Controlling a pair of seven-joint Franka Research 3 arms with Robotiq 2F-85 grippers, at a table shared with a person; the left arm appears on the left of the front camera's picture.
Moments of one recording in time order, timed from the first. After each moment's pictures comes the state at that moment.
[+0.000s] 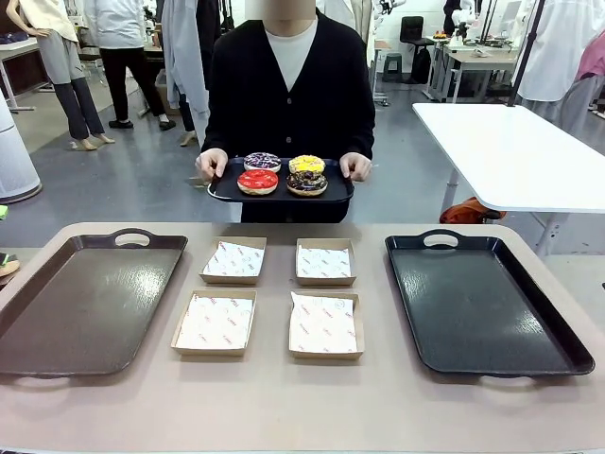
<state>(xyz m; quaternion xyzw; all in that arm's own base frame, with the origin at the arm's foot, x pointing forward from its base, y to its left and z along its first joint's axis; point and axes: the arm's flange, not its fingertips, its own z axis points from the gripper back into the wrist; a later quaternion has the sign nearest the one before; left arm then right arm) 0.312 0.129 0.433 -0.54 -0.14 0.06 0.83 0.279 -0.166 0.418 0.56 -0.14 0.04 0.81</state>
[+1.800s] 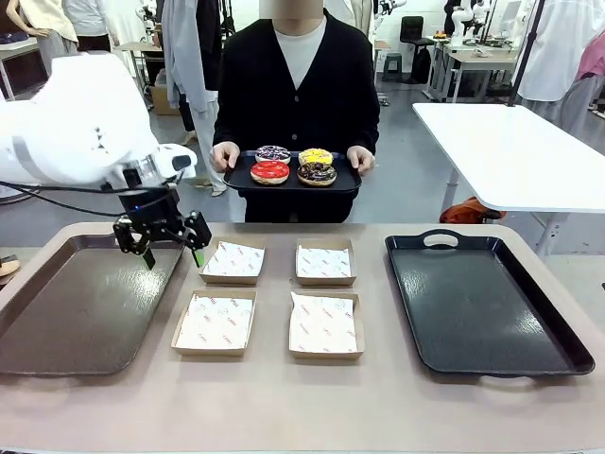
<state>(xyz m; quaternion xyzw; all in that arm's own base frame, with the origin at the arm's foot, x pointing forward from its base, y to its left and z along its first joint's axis) 0.442 -0.190 0.411 -0.06 -0.03 -0.03 1.00 0.279 -0.166 0.417 0.56 -0.14 0.04 0.81</state>
